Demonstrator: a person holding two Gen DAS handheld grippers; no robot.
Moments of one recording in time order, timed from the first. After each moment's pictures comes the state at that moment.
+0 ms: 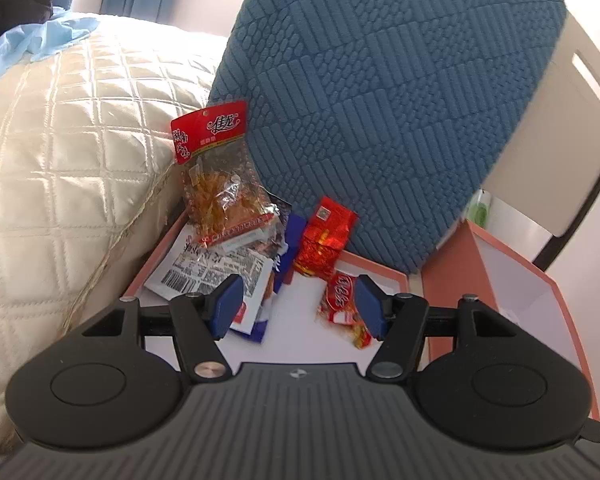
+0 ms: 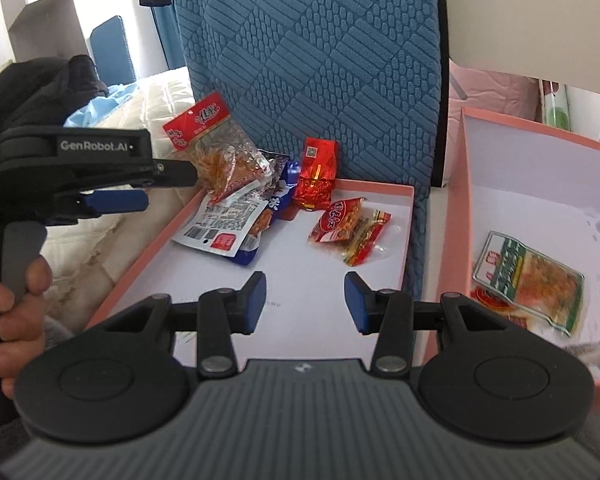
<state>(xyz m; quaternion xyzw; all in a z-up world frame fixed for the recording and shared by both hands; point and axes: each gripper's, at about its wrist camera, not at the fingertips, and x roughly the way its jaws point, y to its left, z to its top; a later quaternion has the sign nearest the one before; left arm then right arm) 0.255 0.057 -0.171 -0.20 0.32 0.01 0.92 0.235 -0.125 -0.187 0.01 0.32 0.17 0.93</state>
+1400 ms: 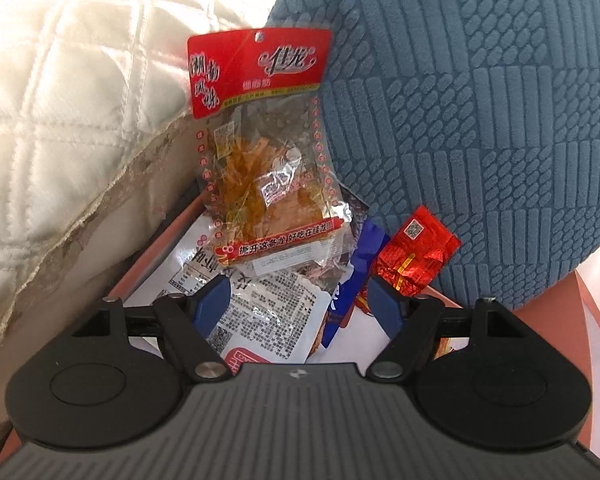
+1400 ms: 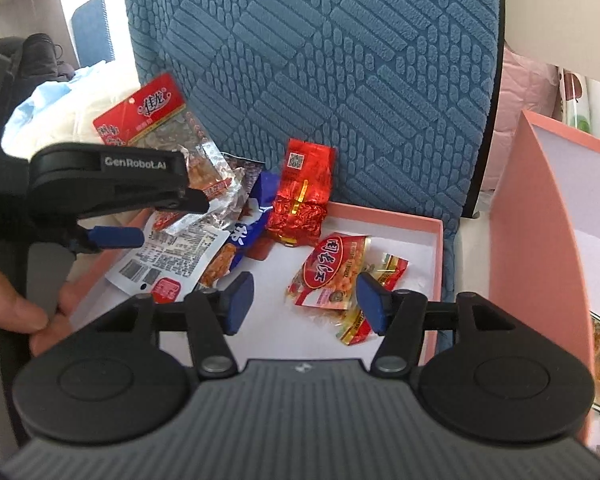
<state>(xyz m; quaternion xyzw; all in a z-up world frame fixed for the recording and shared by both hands) 0.375 0.085 -0.250 -0.26 0.39 0.08 0.88 0.350 -0.095 -0.225 -0.01 0.34 0.16 0.93</state>
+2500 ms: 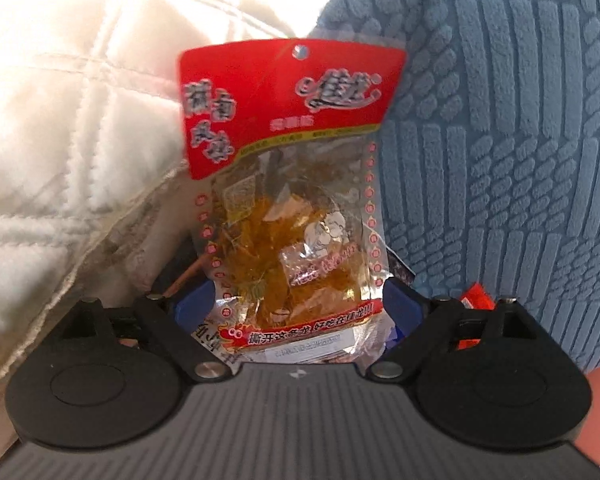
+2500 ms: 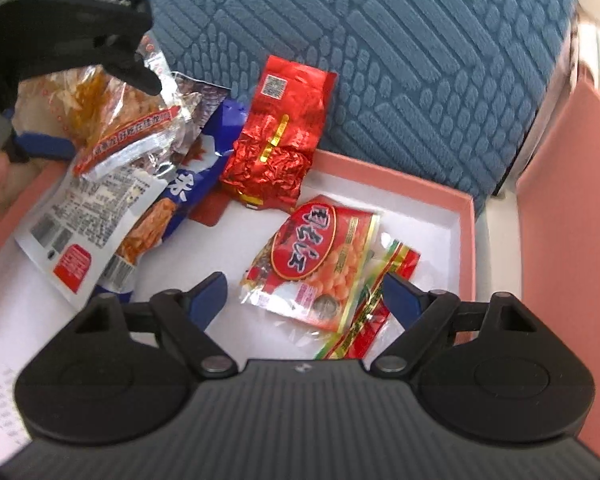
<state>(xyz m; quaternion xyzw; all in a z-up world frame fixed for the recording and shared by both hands) 0.437 0.121 -0.264 -0.29 0.40 0.14 0.86 0.410 -0.077 -0.286 -0.06 0.41 0.13 0.90</state>
